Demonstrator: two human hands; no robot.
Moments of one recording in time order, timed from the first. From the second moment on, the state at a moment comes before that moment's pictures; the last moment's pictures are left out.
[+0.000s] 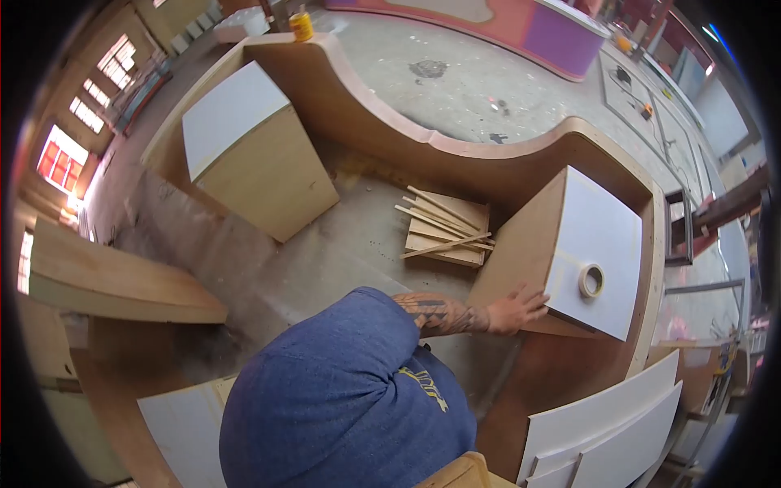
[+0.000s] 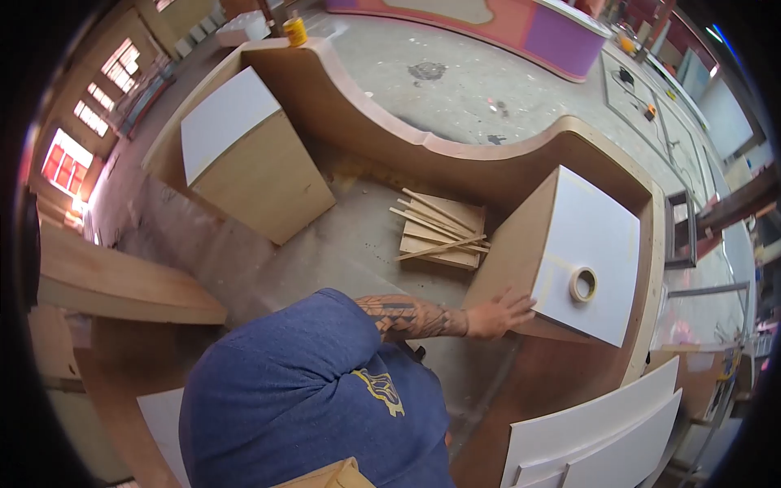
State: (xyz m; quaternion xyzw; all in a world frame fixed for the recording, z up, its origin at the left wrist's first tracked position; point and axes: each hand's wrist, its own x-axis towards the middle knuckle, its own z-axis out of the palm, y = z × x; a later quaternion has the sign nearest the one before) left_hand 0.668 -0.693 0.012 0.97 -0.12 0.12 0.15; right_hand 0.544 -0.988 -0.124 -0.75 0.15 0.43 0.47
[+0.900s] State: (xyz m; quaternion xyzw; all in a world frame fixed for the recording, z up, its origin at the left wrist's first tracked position) left_hand 0.114 -0.712 -0.123 0.68 0.58 -0.14 0.42; right_hand 0.519 -0.945 -0.091 -0.77 -0.36 0.49 0.19
